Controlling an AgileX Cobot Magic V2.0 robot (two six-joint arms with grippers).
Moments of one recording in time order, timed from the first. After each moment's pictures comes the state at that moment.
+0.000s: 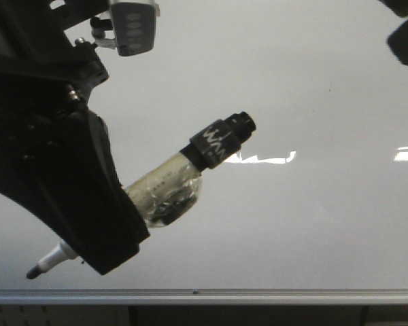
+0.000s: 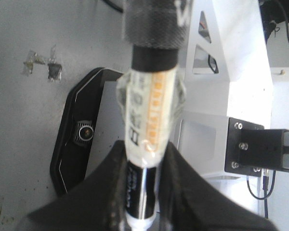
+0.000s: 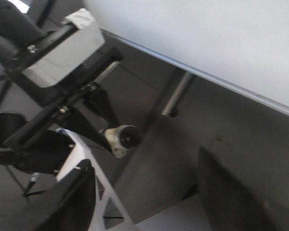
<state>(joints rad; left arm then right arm) -0.57 1.53 -1.00 -0.75 1.20 1.06 0.06 1.00 -0.78 1.04 1.12 -0.66</state>
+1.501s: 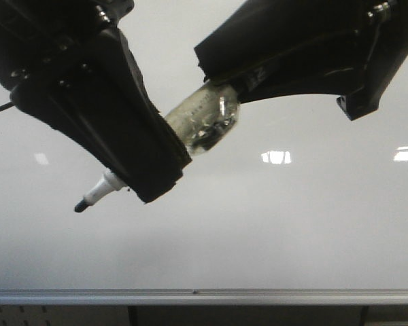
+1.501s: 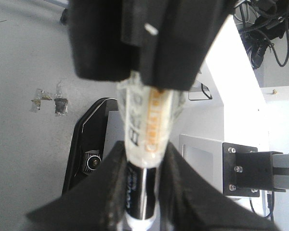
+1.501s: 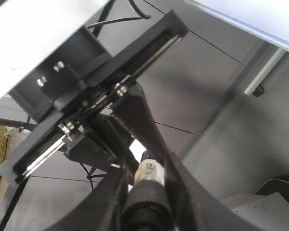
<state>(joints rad) -0.57 1.53 -1.10 -0.79 1.22 1.09 0.31 1.34 -0.78 1.33 1.08 -0.88</state>
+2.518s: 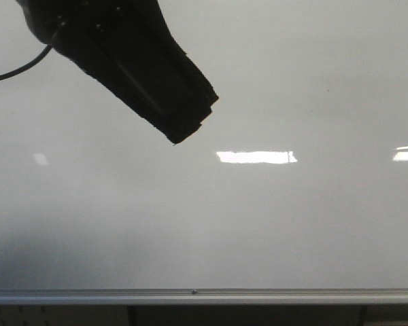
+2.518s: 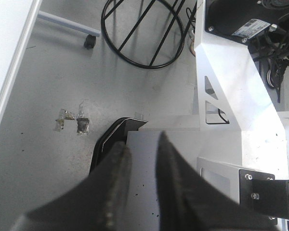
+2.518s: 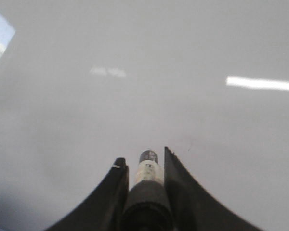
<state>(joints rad) -0.57 1.53 -1.19 -0.80 1.19 1.05 0.13 0.58 -0.58 0.78 0.27 -0.66</state>
